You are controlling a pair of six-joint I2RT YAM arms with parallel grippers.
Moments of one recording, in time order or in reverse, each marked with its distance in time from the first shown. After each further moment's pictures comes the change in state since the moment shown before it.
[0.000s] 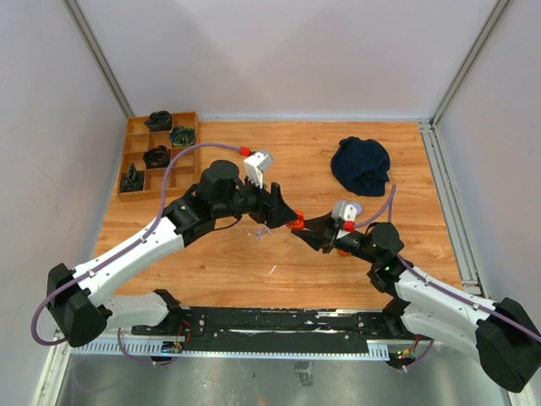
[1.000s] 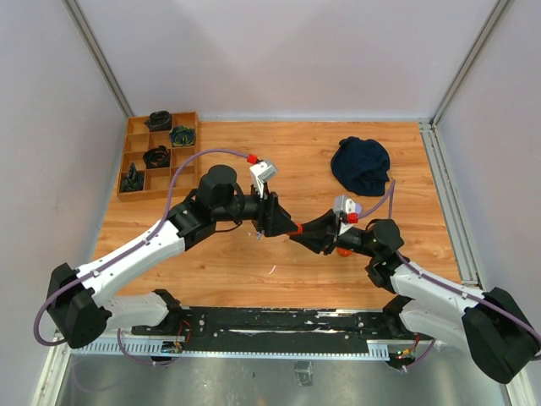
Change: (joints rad) left arm 0.016 0.006 -0.086 0.131 0.259 0.032; right arm -0.072 0.103 0.002 0.150 -0.211 0.200
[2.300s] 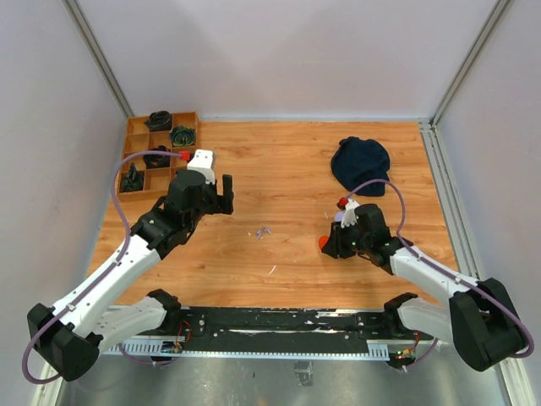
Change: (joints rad) left arm 0.183 -0.211 -0.047 -0.316 -0.874 0.154; right arm -0.194 0.095 0.122 -1.005 0.360 0.043
